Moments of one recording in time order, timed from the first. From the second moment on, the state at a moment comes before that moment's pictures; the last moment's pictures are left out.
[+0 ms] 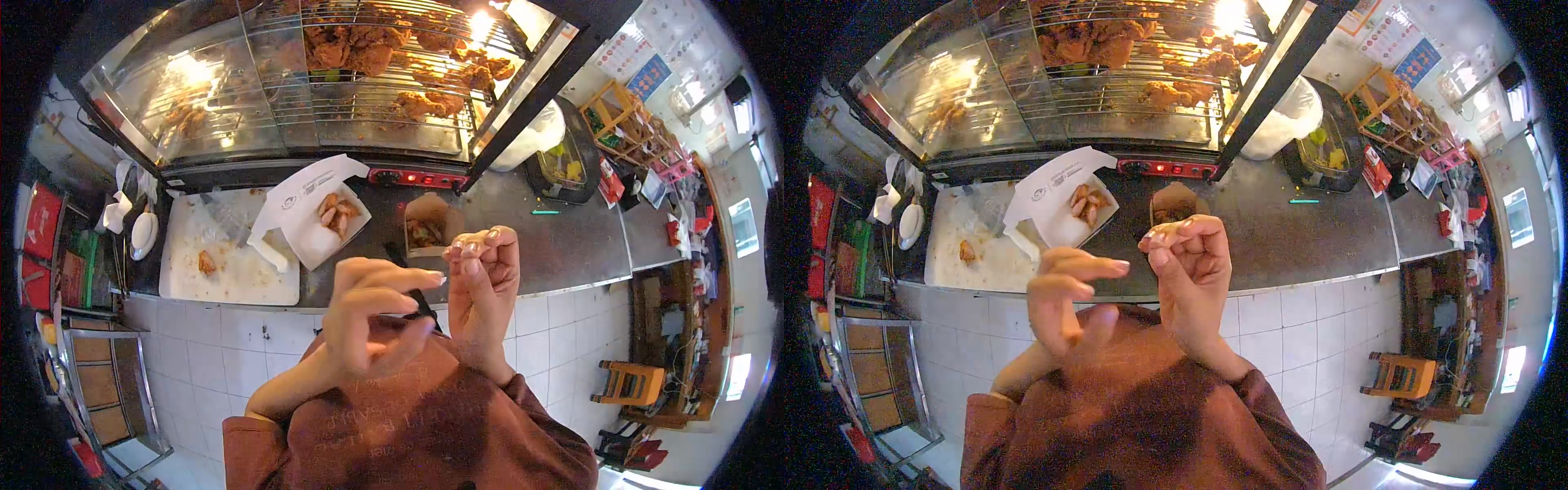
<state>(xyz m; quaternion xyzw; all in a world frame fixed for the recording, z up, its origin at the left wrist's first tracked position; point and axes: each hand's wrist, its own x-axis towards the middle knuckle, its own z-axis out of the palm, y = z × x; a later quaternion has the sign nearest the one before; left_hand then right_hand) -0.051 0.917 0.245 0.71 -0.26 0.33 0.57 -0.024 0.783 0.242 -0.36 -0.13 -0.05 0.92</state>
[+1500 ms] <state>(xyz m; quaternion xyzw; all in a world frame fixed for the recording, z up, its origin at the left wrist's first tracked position) -0.068 0.919 0.238 0.73 -0.33 0.25 0.55 -0.027 0.789 0.244 -0.55 -0.25 -0.28 0.75</state>
